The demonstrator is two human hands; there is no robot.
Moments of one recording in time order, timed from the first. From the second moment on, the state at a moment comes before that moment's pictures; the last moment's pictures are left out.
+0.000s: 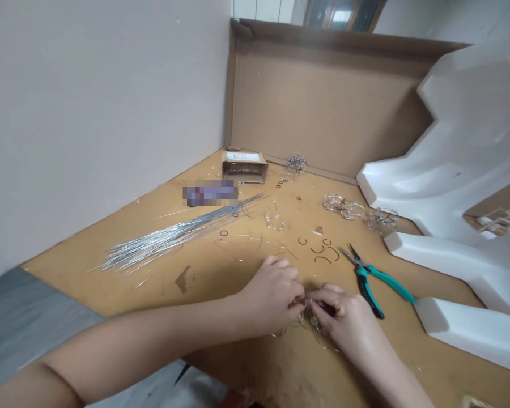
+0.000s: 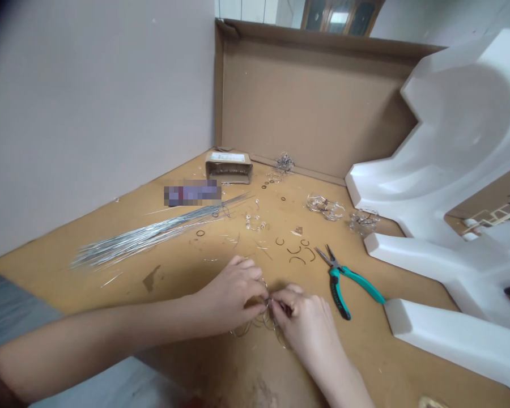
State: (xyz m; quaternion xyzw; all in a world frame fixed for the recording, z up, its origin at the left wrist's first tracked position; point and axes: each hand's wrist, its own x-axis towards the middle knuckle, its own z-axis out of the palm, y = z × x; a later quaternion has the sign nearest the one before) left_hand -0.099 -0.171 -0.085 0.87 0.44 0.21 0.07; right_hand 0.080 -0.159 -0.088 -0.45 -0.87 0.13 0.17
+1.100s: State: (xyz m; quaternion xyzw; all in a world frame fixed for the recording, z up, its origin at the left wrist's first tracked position) left_hand -0.100 -0.171 -0.060 0.82 0.44 0.29 0.24; right_hand 0.075 -0.165 -0.068 -0.50 -0.58 0.57 0.32
